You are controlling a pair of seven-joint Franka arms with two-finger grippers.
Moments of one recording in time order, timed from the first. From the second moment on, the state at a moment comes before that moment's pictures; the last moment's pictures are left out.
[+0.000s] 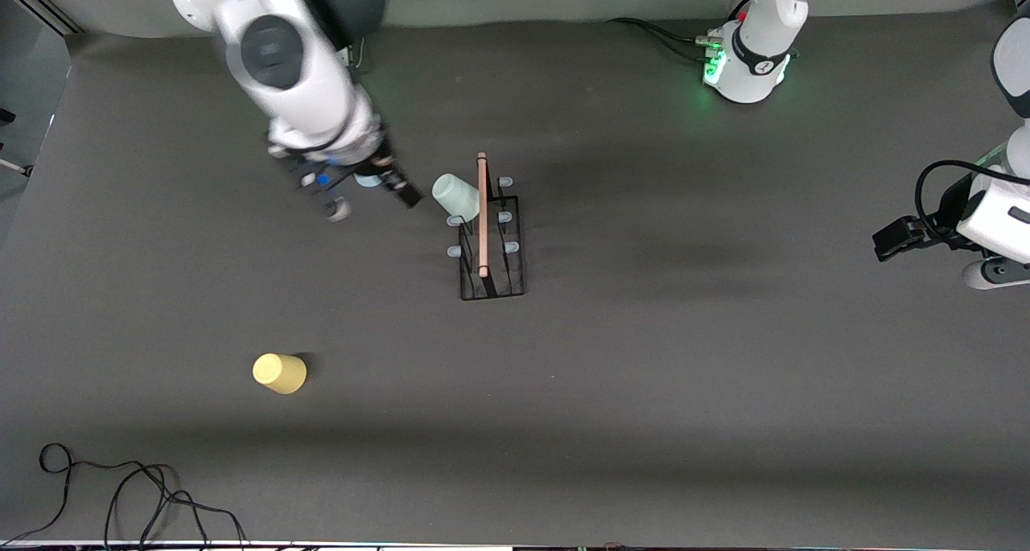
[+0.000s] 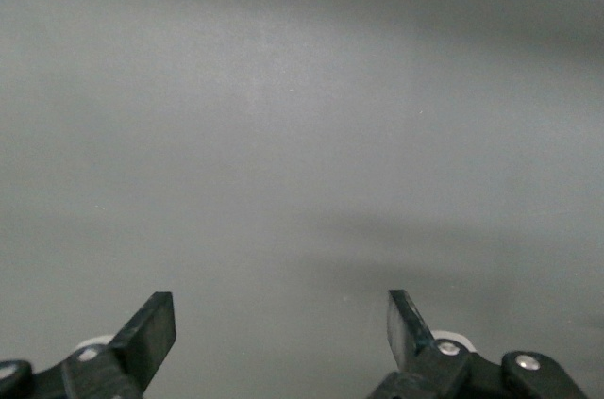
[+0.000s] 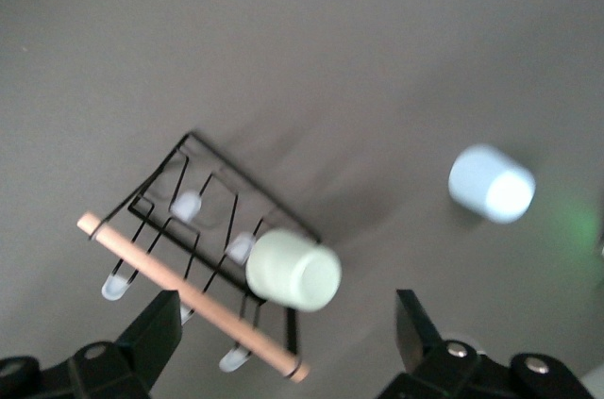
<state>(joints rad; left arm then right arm) -0.05 0.07 0.03 -1.68 0.07 1.76 -0.18 0.85 0.08 -0.38 -1.78 0.13 1.73 1.15</state>
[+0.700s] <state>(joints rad) -0.05 0.07 0.03 -1.68 0.00 1.76 -0.18 0.70 0.39 -0.76 -1.73 0.25 2.06 -0.04</state>
